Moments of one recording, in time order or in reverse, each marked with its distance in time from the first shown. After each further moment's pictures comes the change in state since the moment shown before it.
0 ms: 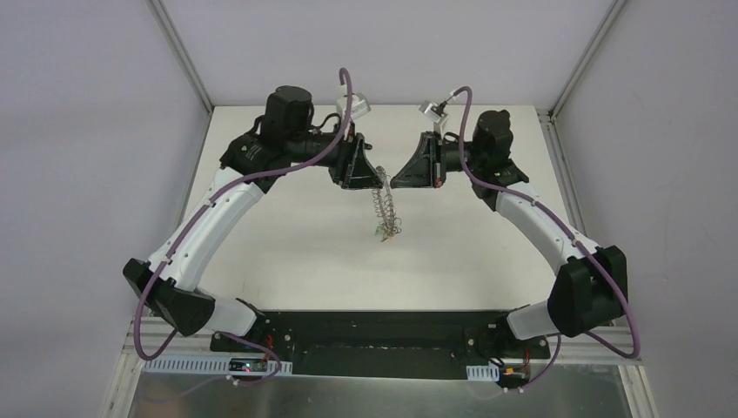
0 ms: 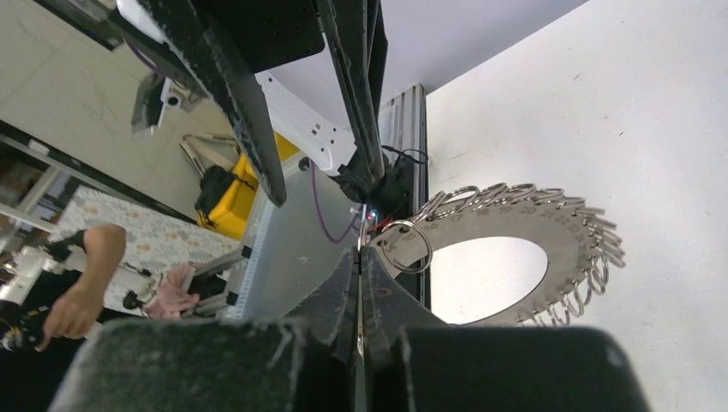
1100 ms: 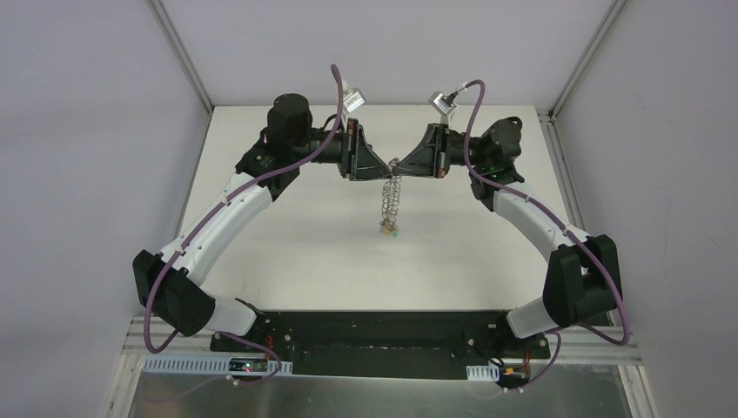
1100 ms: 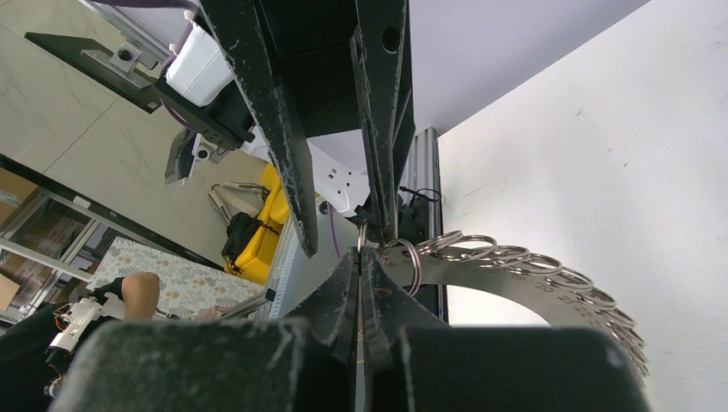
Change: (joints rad) left arm 0.055 -0.030 -0.265 0.553 0.134 -0.367; right arm -0.045 0.054 -0.083 0.552 0.059 0.493
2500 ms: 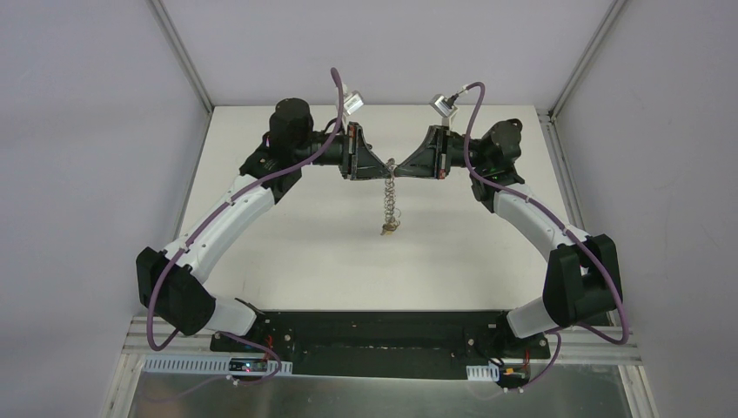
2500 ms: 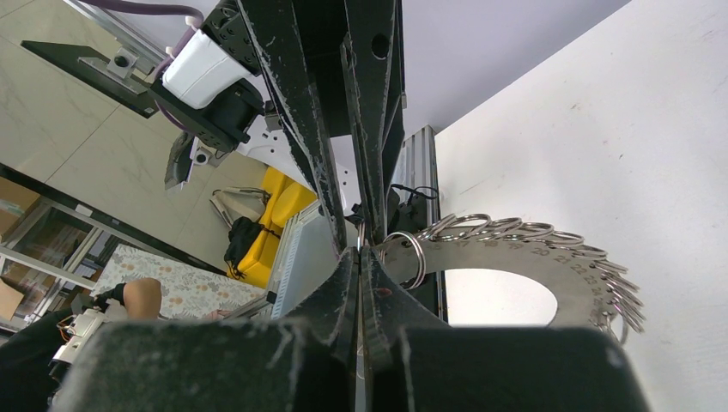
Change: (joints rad) left arm 0.005 0.003 -0.061 0.082 -0.001 -0.056; right arm -0.013 0.000 -0.023 0.000 0.003 -0.001
